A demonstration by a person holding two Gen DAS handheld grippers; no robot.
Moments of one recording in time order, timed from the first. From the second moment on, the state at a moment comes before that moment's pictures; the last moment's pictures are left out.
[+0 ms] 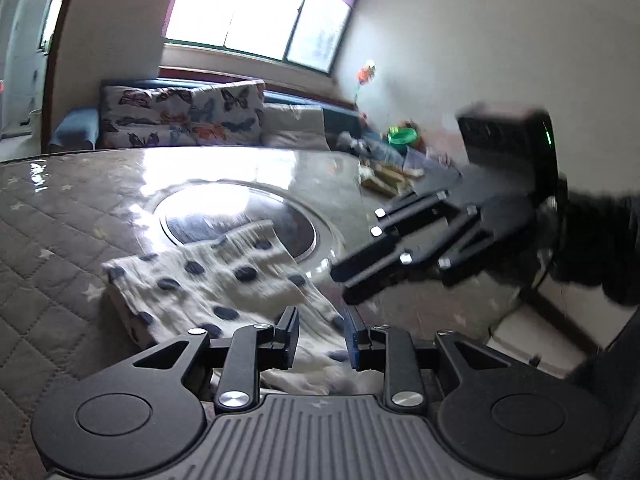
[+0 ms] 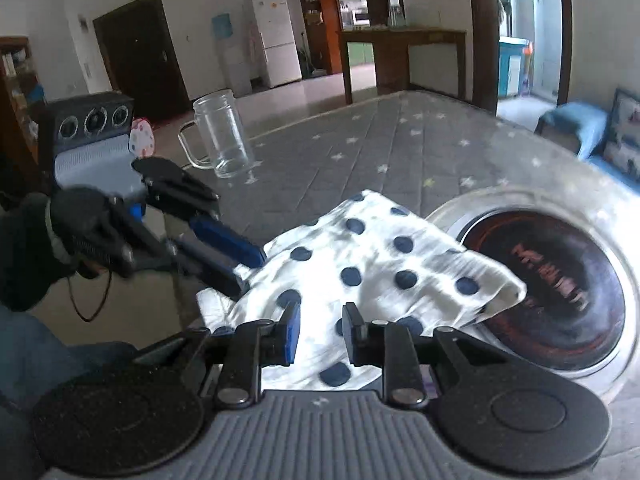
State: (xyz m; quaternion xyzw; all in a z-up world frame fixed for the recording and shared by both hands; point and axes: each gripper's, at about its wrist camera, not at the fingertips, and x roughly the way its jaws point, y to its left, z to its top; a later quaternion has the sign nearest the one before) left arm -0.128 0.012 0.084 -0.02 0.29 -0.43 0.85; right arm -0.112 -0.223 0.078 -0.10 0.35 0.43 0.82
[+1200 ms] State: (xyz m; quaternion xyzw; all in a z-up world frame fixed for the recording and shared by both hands) left arm -0.154 0.041 0.061 -0.16 0.43 -0.28 0.84; right arm -0.199 -0.149 0.035 -0.37 0.25 0.45 0.77
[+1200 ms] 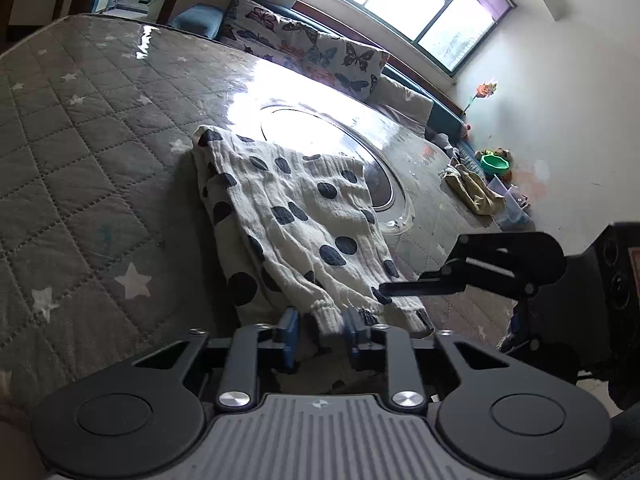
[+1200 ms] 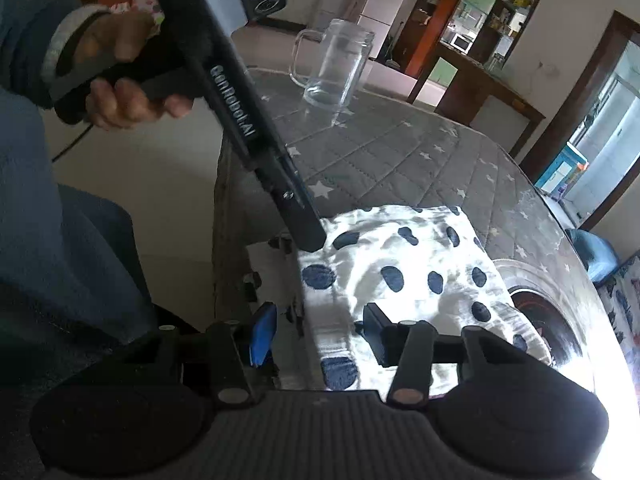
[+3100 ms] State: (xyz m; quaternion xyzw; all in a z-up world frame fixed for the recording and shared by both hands) left arm -0.165 0.012 0.080 -0.10 0.39 -0.33 0.85; right arm -0.117 -0.199 0.063 -0.16 0.33 0.41 0.83
